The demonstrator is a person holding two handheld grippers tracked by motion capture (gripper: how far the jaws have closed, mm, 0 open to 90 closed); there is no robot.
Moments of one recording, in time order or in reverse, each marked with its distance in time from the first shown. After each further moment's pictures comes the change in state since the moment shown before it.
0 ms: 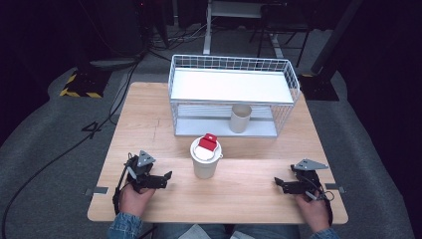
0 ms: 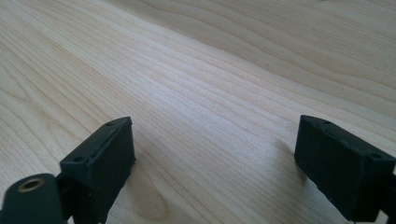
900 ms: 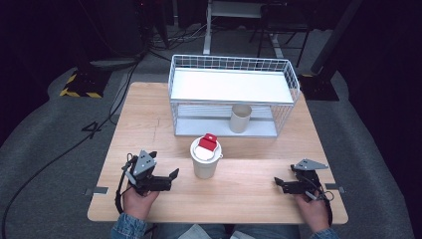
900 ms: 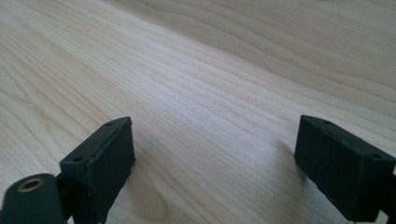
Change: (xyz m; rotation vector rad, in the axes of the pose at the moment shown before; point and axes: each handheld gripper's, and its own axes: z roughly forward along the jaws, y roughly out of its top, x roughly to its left) left arm -0.030 0.018 -0.033 -0.238 -0.068 0.063; right arm 0.000 0.000 0.000 0.000 -0.002 0.001
